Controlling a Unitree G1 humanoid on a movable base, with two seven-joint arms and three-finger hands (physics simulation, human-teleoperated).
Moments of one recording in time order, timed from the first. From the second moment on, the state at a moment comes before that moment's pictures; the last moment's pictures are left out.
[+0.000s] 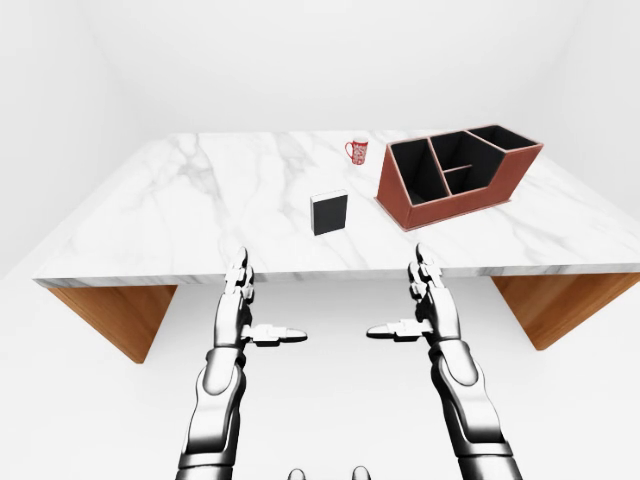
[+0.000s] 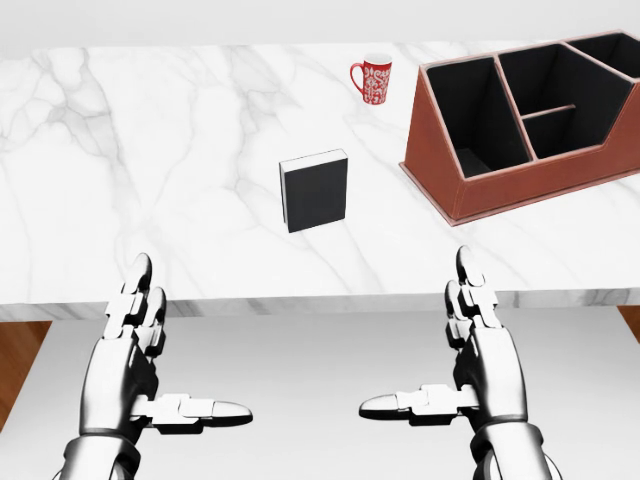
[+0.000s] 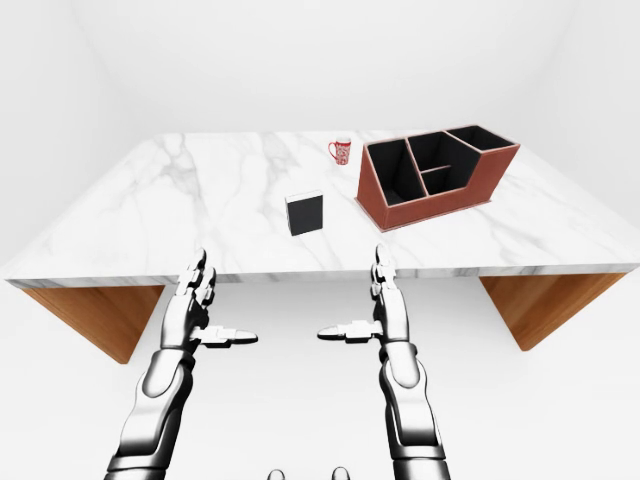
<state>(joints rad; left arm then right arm) 0.00 0.02 0.03 0.01 -0.02 -0.05 -0.06 0.01 -0.02 -0.04 -0.01 0.02 -0.02 0.04</state>
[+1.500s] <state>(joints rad) 0.01 0.02 0.03 0.01 -0.01 -0.05 -0.06 0.00 -0.02 -0.03 0.01 -0.01 -0.03 0.04</state>
